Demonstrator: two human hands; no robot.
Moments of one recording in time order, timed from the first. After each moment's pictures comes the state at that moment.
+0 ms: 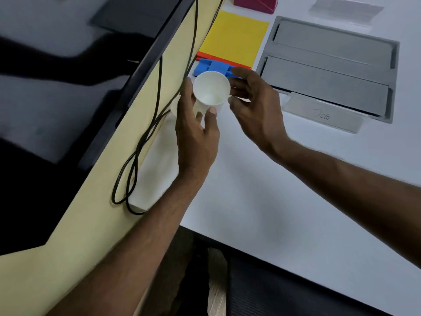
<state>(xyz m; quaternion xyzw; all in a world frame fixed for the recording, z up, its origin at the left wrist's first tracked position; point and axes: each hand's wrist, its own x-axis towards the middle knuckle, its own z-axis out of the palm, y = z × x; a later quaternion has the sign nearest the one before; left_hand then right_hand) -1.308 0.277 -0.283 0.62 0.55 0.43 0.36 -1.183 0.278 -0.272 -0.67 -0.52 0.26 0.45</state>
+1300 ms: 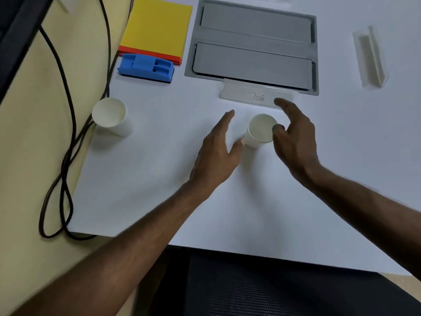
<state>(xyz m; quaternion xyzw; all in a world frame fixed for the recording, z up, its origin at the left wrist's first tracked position) -1.197 0.220 -0.332 0.75 0.41 0.17 0.48 -1.053 0.152 -0.300 -0.86 -0.31 0.20 0.37</state>
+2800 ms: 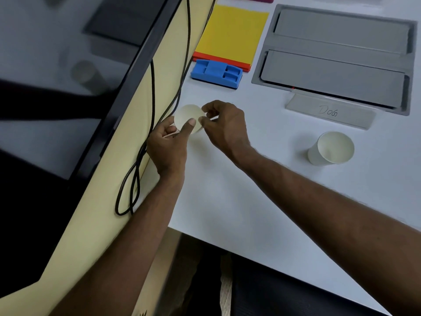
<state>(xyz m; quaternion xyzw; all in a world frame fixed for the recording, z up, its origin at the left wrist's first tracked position) -1.337 0.311 -0.314 0.44 0.71 0.40 0.39 -1.218 0.316 -0.313 -0.75 -0.44 0.36 0.35</state>
